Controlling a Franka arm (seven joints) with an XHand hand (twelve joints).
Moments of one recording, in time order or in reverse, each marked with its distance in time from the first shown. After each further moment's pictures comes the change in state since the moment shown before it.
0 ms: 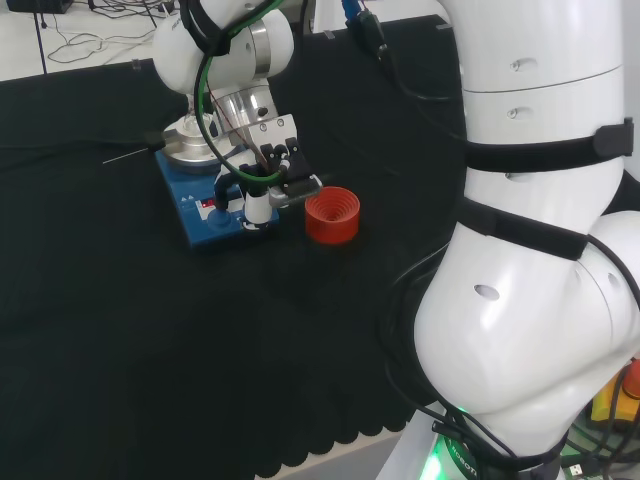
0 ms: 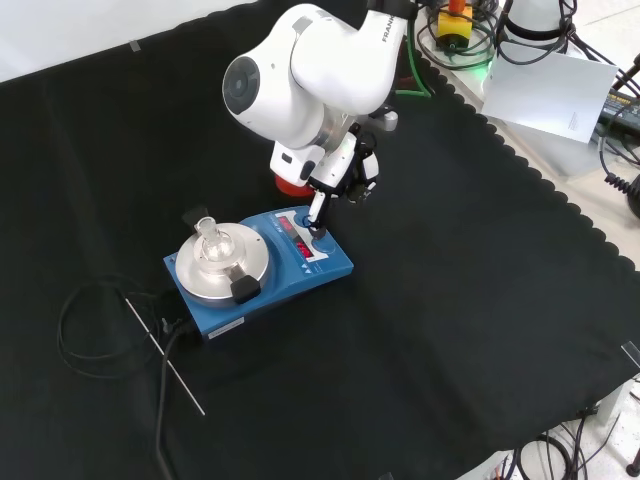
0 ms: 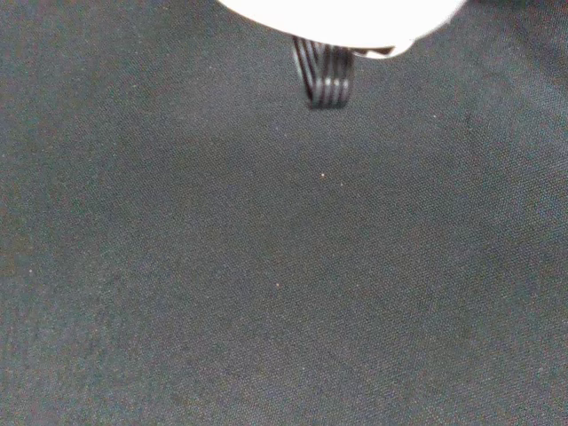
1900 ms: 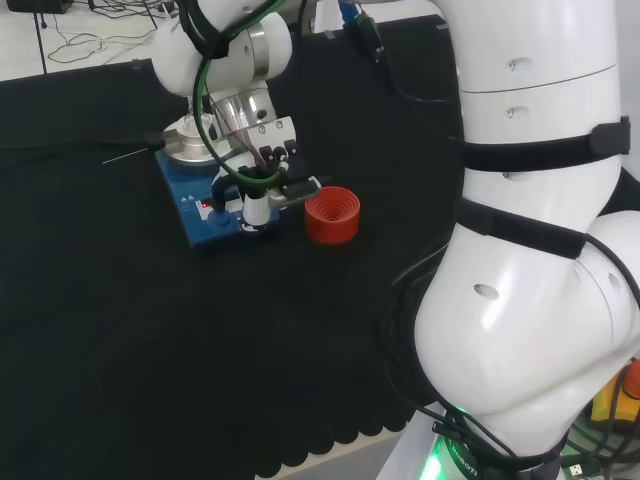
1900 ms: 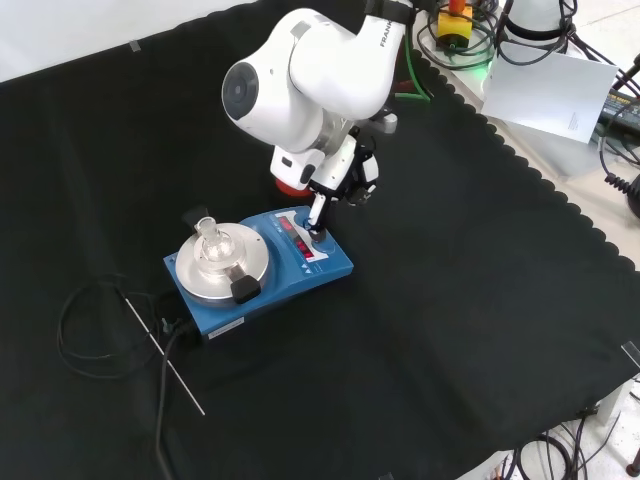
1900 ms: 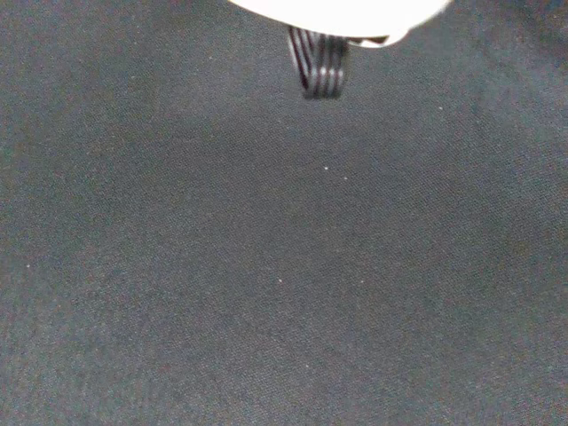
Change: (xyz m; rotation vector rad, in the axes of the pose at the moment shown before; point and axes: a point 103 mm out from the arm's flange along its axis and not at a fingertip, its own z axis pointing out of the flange) arm 0.002 0.004 0.004 0.016 -0.002 -0.002
